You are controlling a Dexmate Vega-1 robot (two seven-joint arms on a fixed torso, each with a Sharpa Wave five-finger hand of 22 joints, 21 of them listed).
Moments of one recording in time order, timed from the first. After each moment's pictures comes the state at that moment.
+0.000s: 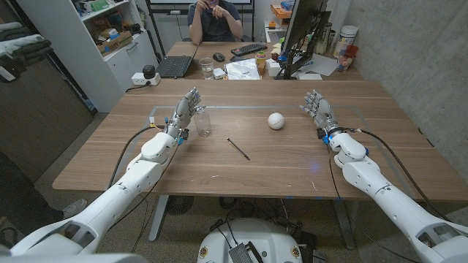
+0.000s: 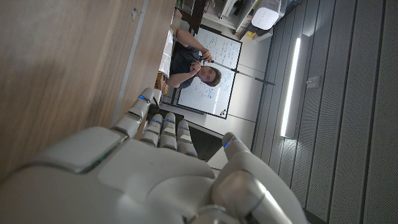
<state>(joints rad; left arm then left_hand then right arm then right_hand) 0.86 0.56 0.39 -1.36 -0.56 -0.29 0.01 0.17 -0.09 0.53 -0.01 0.21 -0.03 0.04 0.18 0.17 0.02 0.03 0.19 0.18 0.03 0.03 0.19 0.17 0.11 0.06 0.58 0.17 -0.88 -0.52 -0.35 -1.32 0.67 0.31 0.02 0.06 0.07 0.43 0.10 0.21 0.08 0.08 0.19 0.19 0.11 0.10 0.20 0.19 0.03 0.04 0.19 0.18 0.21 0.03 0.36 0.17</state>
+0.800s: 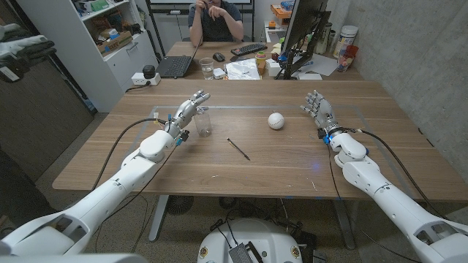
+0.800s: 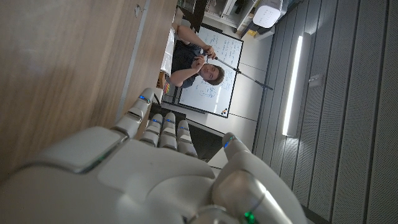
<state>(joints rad) 0.81 0.64 0.46 -1.34 -0.38 -0.33 -0.02 0.40 -0.18 0.47 -0.17 0.26 -0.17 -0.01 0.18 0.18 -0.09 0.03 0.19 0.19 -0.04 0.09 0.18 0.18 0.11 0.20 0.49 0.17 -0.86 -0.51 -0.35 -1.29 0.67 0.32 0.03 0.05 0.07 0.43 0.11 0.21 0.08 0.08 0.19 0.19 0.11 0.10 0.20 0.19 0.03 0.04 0.19 0.19 0.21 0.03 0.36 0.17</state>
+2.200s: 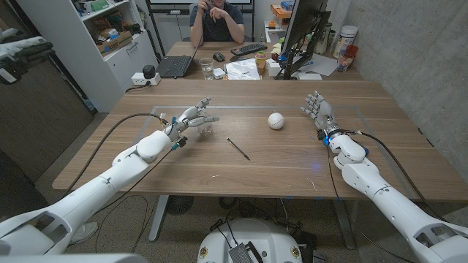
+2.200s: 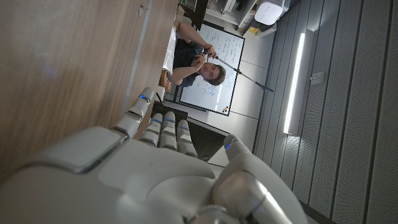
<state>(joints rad) 0.81 0.72 0.52 -1.39 -0.17 -0.29 -0.01 0.88 -0.06 0.45 -0.17 0.22 -0.17 -0.04 0.22 0.19 -0.17 0.09 0.24 0.21 -0.14 0.12 0.20 0.18 0.28 0.10 0.38 0.17 -0.87 -0.51 -0.35 -1.30 0.67 0.32 0.01 0.04 0.06 0.42 0.12 0.21 0.08 0.09 0.19 0.19 0.12 0.11 0.20 0.19 0.04 0.04 0.19 0.19 0.23 0.03 0.35 0.17</state>
